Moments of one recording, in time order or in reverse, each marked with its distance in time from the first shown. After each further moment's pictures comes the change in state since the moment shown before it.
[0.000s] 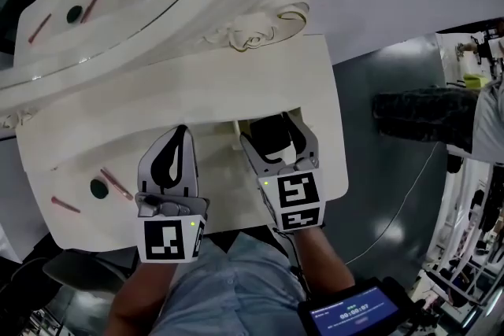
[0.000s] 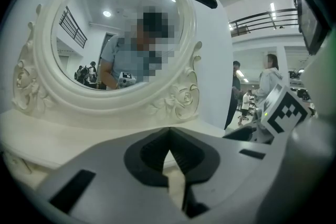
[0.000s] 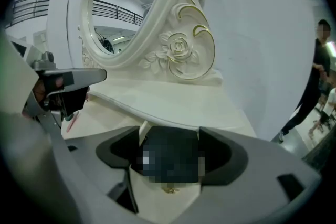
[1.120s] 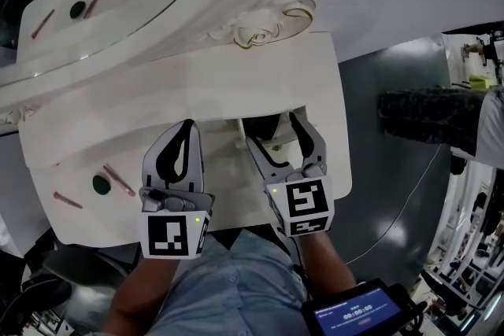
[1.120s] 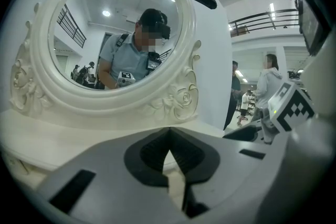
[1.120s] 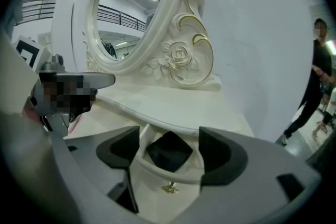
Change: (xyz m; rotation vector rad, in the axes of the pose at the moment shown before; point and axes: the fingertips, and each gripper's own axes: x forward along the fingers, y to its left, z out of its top) left arm 0.006 -0.005 0.000 0.003 -0.002 -0.008; right arm -0.010 0.001 0.004 -0.012 -0.066 0.015
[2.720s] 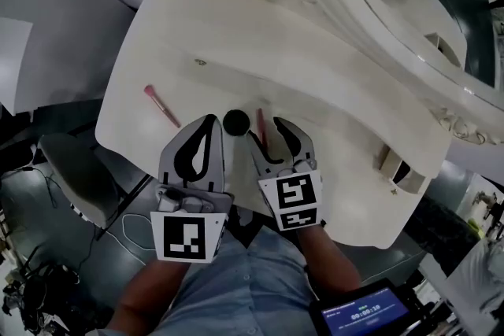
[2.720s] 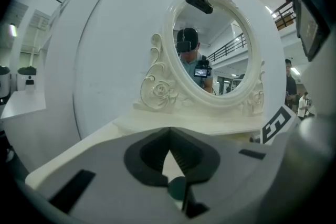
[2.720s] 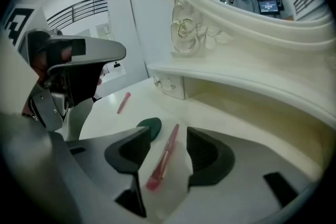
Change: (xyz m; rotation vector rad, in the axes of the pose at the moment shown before) left arm -0.225 0.186 -0.061 -0.254 -0.011 0.623; right arm 0.076 0.324 -0.033 -0.345 0.126 0.587
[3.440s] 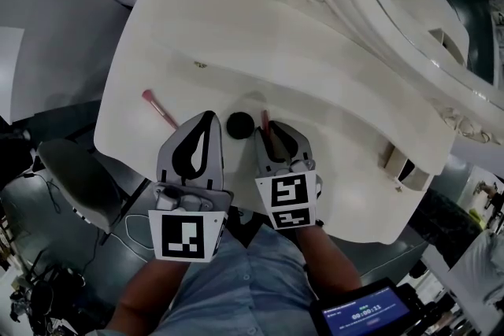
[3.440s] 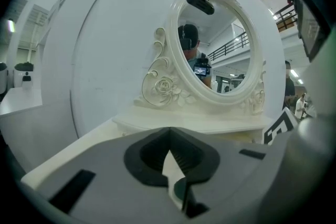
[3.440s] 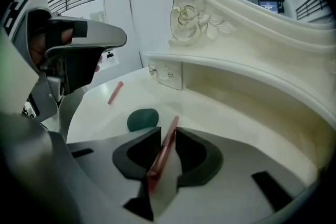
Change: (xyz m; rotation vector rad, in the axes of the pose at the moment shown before) left arm 0.010 0.005 -0.003 -0.005 0.021 -0.030; right arm 0.004 -0.007 -0.017 -0.018 0.088 -0.084
